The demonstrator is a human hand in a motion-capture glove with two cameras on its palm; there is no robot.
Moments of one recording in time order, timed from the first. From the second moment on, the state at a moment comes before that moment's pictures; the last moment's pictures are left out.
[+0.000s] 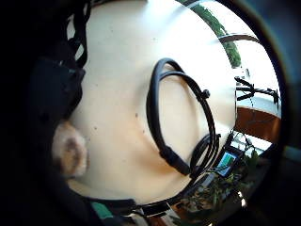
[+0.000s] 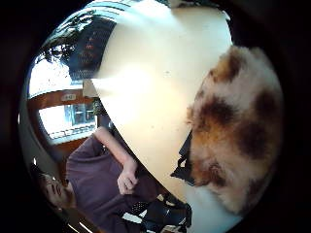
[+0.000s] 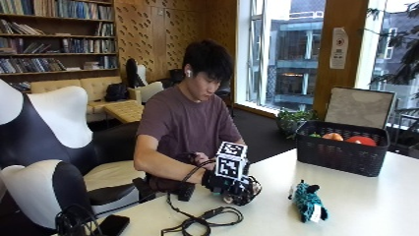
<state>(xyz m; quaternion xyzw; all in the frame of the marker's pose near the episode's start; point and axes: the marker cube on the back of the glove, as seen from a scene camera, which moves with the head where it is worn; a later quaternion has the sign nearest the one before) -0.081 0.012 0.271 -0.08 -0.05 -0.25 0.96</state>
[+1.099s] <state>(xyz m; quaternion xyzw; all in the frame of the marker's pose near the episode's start) -0.282 -0.096 -0.048 0.05 0.03 -0.21 0.98</state>
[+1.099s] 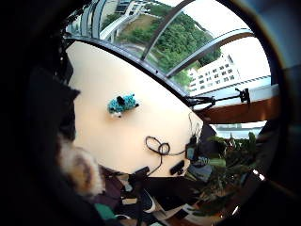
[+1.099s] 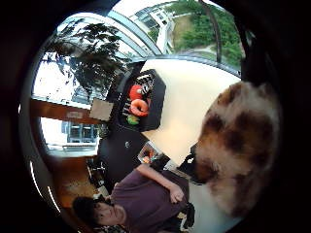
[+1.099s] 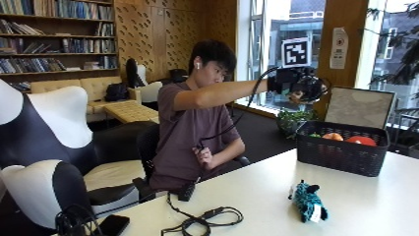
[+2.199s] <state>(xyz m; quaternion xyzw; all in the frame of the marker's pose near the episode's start) -0.704 -0.063 0.043 -0.14 0.02 -0.42 0.90</state>
